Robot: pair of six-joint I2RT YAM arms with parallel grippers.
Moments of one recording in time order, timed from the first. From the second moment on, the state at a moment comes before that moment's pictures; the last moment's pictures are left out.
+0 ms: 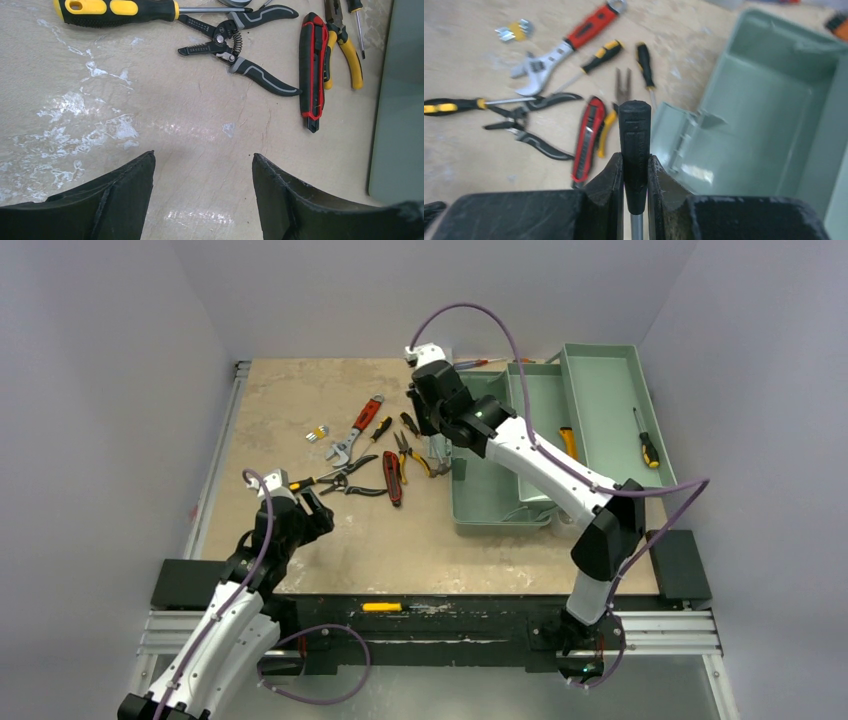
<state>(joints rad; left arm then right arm) -0.27 0.57 0.37 -0.41 -0.19 -0.62 0.80 1.80 1.82 -0.62 0.35 0.22</state>
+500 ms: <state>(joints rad) -0.27 0.58 0.37 -0.41 -0.19 -0.62 0.64 1.72 1.42 -0.64 0.43 0.35</state>
